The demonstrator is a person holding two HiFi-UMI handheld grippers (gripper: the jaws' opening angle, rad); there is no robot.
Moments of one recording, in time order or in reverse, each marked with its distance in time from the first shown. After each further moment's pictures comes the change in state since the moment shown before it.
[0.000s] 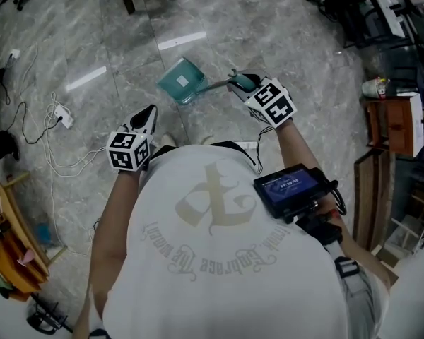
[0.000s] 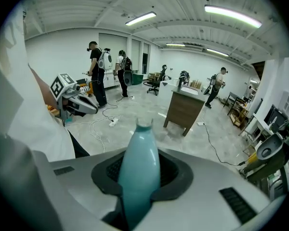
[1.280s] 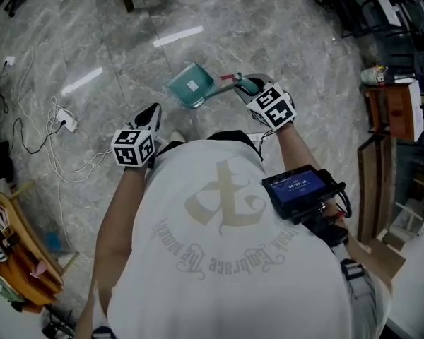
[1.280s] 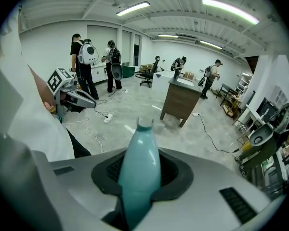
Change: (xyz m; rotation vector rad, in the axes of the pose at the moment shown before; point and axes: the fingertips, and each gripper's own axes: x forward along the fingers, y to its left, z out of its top) left arm -0.017 0.068 -0.023 -0.059 0.016 -0.052; right arm 0.044 0.046 0.005 0.077 0.092 -0.081
